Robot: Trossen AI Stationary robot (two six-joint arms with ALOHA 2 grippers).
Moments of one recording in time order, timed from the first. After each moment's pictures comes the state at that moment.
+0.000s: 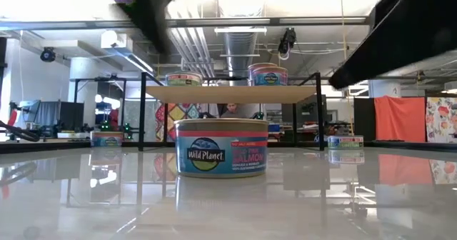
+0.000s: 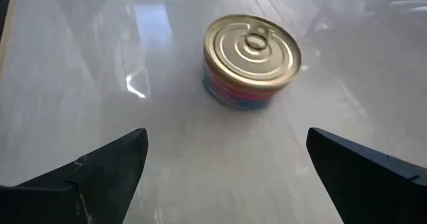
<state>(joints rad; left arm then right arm) -0.57 2.02 1.69 -1.05 -0.40 -0.49 0.78 1.98 1.24 -0.35 0.83 0.82</state>
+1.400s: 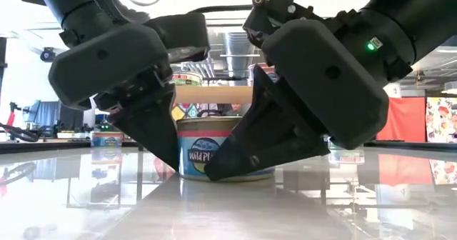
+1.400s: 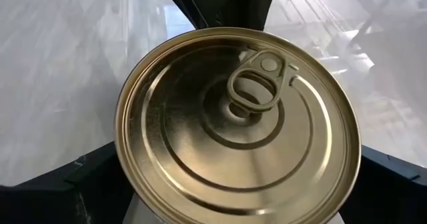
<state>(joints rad) -0.47 1.97 1.14 -0.25 -0.38 -0.60 0.50 2.12 1.13 0.23 0.59 0.45</state>
